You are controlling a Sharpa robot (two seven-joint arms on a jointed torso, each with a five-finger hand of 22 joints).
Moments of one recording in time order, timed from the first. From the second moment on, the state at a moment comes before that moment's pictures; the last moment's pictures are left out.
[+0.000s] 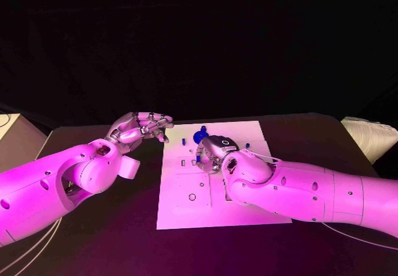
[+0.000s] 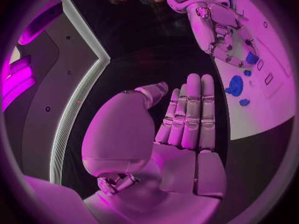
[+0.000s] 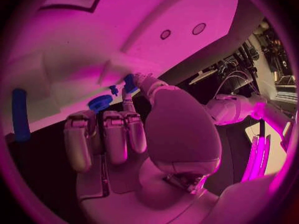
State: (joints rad) left arm 1.02 -0.90 0.26 1.54 -0.28 -0.13 0.29; left_hand 1.33 -0.17 0.60 0.13 0.06 0.90 0.20 0.25 0.24 1.15 0.13 0.07 0.07 1.15 0.06 0.73 0.59 0.17 0.91 0.16 0.81 0.44; right arm 1.21 -0.53 -0.14 1.47 -1.62 -0.46 -0.54; right_hand 1.33 -0.20 0.46 0.14 0.27 1.02 0.12 0.20 0.36 1.46 0.04 1.57 1.31 1.47 -0.04 1.56 1.31 0.01 1.47 0.05 1.57 1.31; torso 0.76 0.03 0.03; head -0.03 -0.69
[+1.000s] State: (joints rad) left arm 1.02 -0.90 0.26 1.54 -0.28 -0.12 0.29; left_hand 1.33 -0.17 0.60 0.13 0.06 0.90 0.20 0.25 0.24 1.15 0.13 0.07 0.07 1.15 0.06 0.73 0.59 0.17 0.91 0.16 0.81 0.44; right arm 1.20 -0.53 -0.14 1.48 -1.62 -0.46 -0.53; right_hand 1.31 -0.24 0.43 0.14 0.22 0.93 0.16 0.15 0.34 1.47 0.07 1.55 1.31 1.47 0.00 1.56 1.31 0.01 1.47 0.09 1.57 1.31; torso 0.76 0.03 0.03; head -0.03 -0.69
